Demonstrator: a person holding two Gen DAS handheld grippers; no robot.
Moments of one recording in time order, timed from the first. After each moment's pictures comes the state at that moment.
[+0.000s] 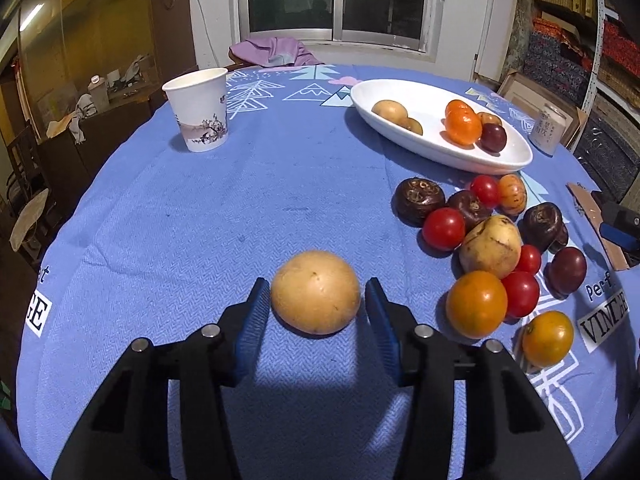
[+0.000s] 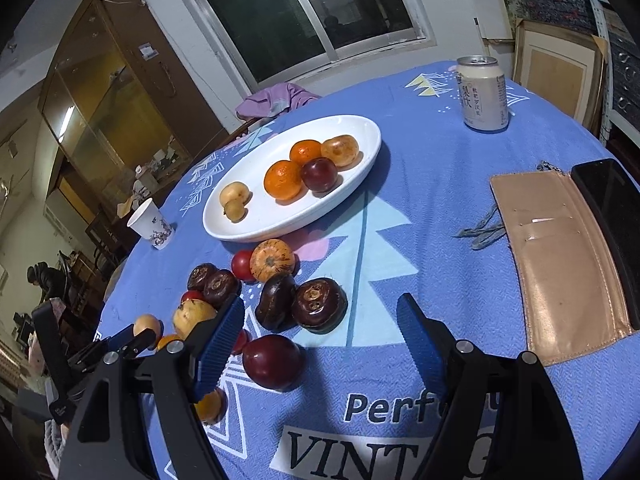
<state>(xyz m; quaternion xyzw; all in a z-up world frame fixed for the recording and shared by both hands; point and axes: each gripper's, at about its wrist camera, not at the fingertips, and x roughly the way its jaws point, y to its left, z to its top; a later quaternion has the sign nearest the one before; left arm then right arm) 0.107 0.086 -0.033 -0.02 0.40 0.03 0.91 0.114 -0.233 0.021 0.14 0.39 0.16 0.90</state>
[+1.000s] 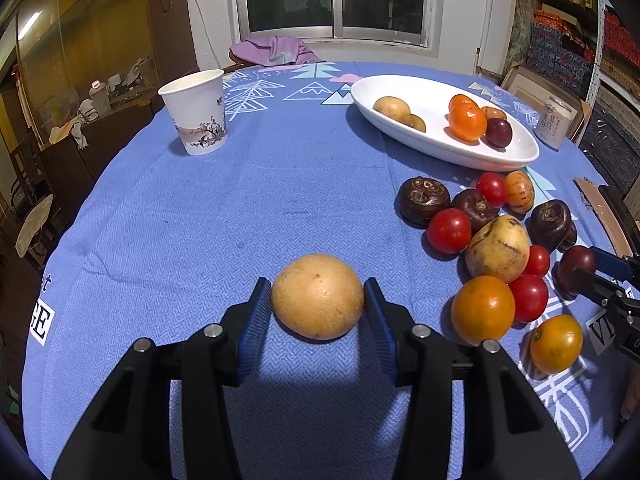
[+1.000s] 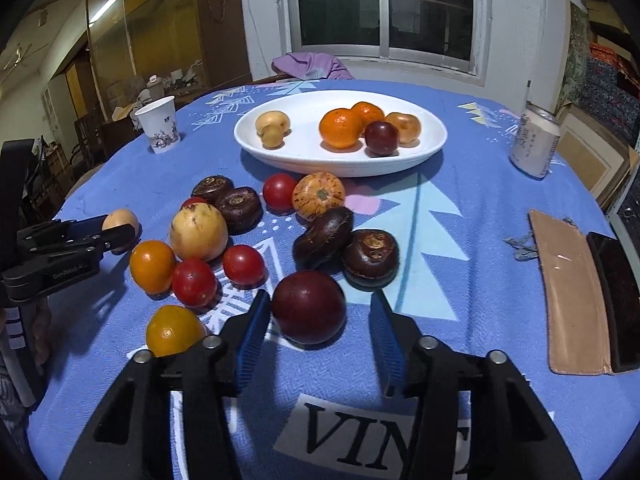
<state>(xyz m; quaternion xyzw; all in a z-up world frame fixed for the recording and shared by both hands) 0.110 0.084 -0.033 0.00 0.41 0.04 0.91 0.085 -0.160 -0.001 -0.06 0.40 0.17 0.90</state>
